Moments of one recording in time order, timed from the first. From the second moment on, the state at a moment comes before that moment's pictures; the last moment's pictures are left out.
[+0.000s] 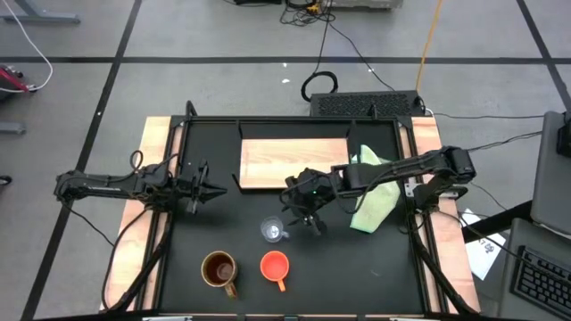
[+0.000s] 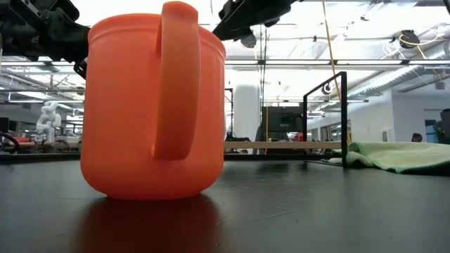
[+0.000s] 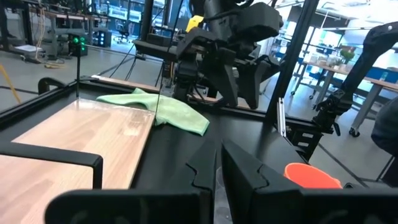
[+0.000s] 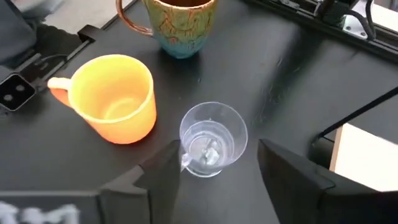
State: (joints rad) left arm -0.01 0.26 0.12 0.14 0.08 -0.22; right arm 0.10 1.68 1.32 -0.37 -0.24 -0.33
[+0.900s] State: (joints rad) left arm -0.01 0.26 0.12 0.08 0.08 -0.21; right arm 0.09 1.78 1.32 -0.30 -0.27 -0.38
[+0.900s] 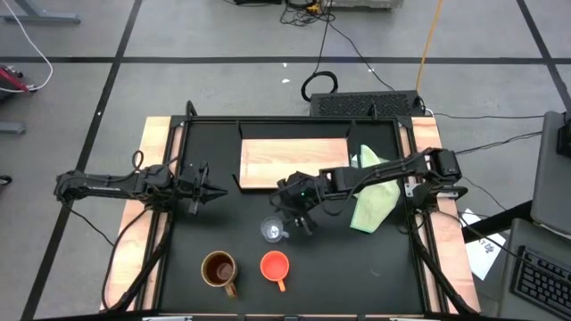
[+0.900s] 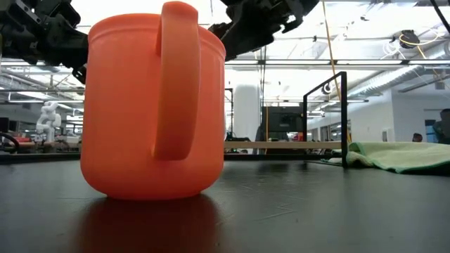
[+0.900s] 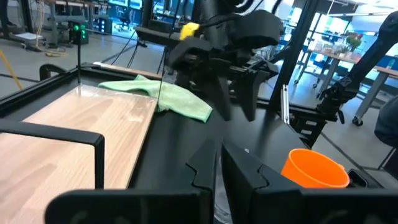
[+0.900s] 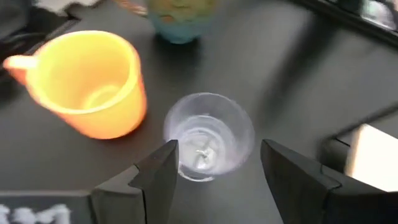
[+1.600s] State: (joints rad) left arm -0.01 0.26 0.12 0.06 0.08 -0.22; right arm 0.11 1.80 1.30 -0.24 -0.11 -0.58
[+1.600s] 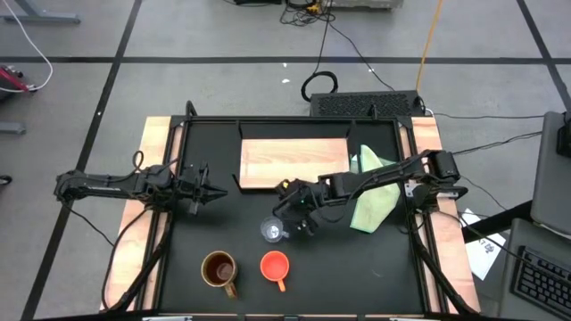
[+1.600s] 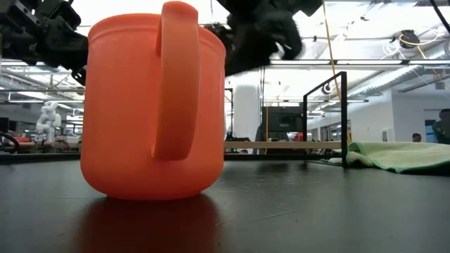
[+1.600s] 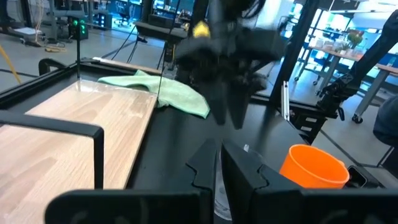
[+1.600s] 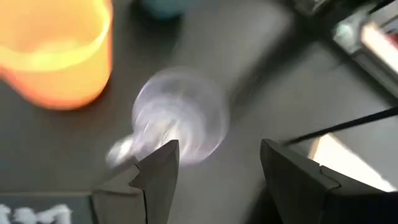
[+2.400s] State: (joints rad) left arm -0.01 0.26 0.12 0.02 0.08 -0.19; right arm 0.08 1.95 1.51 -0.36 -0.24 -0.36
